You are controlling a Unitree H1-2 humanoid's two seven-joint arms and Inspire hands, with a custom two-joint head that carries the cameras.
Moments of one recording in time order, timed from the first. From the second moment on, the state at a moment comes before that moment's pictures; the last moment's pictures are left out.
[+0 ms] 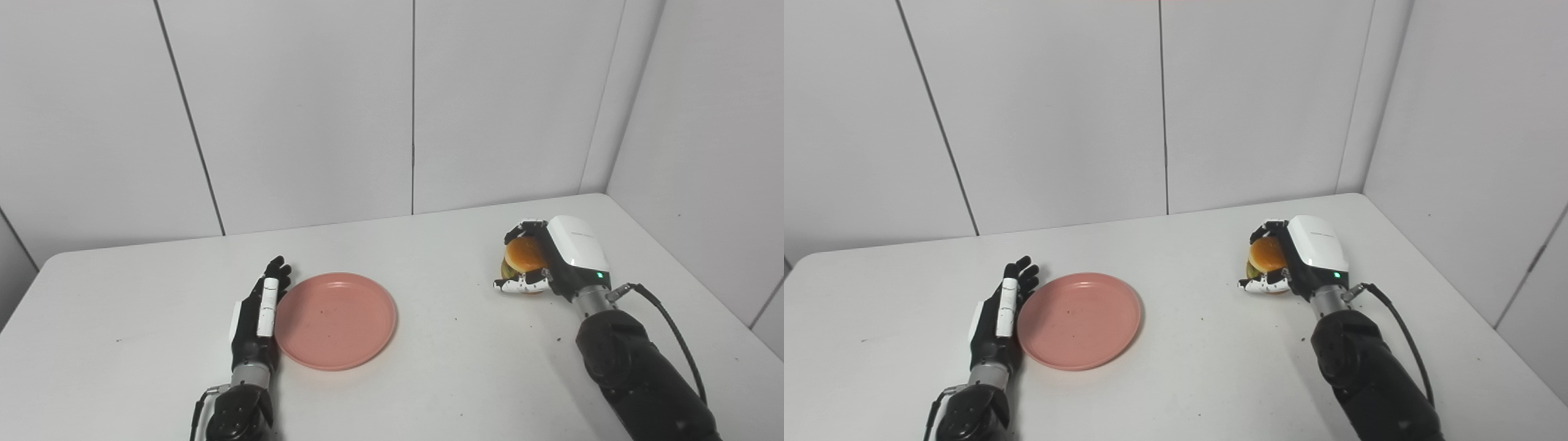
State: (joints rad) left arm -0.50 -0.09 0.03 0.57 -0.06 -0.10 0.05; right arm -0.45 -0.45 0.16 0.20 -0.67 0.08 -0.16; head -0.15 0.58
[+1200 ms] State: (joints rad) left arm -0.53 -0.13 0.02 0.68 -0.03 -0.19 0.11; right arm -0.56 -0.29 0.24 0.15 -0.72 0.08 -0.09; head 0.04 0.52
